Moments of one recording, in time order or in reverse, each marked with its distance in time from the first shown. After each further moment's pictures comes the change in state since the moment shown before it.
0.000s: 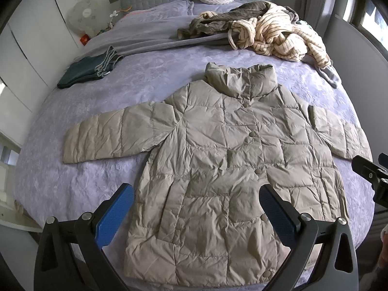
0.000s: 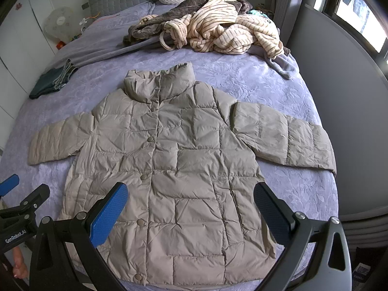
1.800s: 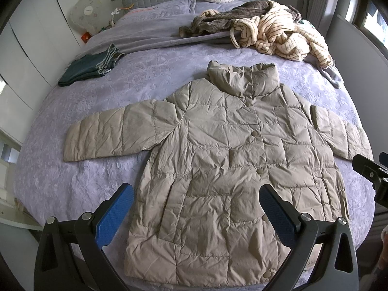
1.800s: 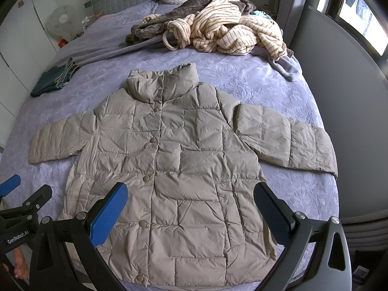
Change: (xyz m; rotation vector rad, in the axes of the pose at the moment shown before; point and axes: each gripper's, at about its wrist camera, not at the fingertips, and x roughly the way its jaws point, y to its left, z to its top) left arm 0.001 0.000 0.000 0.001 0.004 -0.001; right arm 0.002 0.004 0.002 0.001 0.002 -0.001
